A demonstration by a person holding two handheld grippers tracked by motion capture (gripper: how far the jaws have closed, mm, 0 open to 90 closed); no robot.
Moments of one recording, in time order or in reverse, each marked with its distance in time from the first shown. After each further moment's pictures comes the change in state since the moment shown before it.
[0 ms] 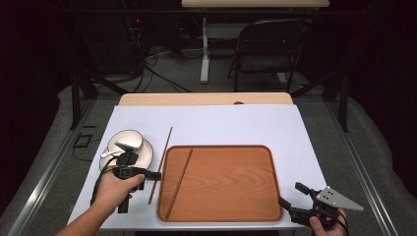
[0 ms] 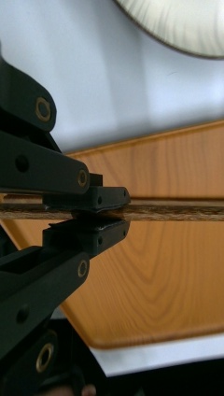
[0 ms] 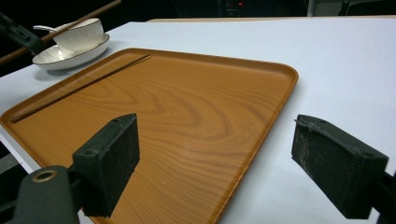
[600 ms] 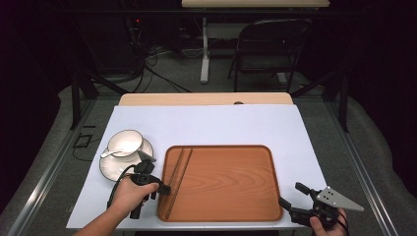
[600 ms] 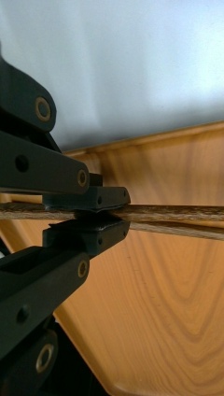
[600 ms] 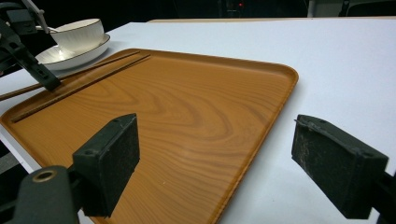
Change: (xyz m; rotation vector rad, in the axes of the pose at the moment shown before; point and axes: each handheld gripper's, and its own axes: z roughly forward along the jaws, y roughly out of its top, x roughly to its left) left arm 0.003 -0.005 0.047 0.186 0.059 -0.077; right arm 0.000 0.000 0.000 -0.003 0.002 -0.001
